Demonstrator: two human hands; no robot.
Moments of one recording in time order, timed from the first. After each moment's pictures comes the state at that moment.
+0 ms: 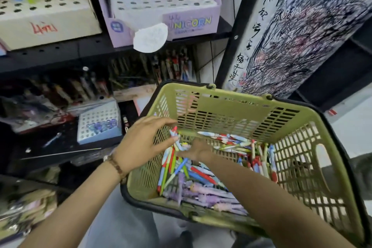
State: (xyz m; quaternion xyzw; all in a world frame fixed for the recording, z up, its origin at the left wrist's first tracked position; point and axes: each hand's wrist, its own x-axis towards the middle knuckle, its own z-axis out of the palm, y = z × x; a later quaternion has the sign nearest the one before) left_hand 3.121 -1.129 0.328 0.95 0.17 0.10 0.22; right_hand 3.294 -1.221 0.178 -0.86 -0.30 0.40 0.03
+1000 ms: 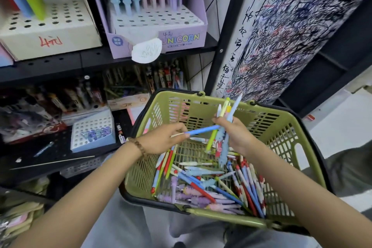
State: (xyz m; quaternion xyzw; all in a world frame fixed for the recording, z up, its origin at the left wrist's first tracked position) left_hand 3.166 -1.142 0.342 0.89 0.10 -0.08 0.44; right_hand 3.319 -1.297 0.341 -0.71 -0.09 0.38 0.58
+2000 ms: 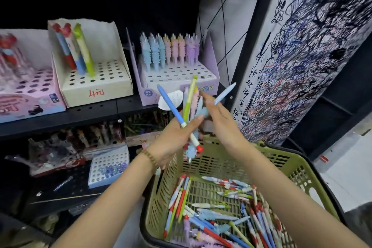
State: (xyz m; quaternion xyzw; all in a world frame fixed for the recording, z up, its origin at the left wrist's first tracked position) left_hand 3.174 -1.134 0.439 0.65 0.16 0.20 0.72; right_hand 3.277 -1.218 0.457 -0.65 -0.40 0.22 0.61
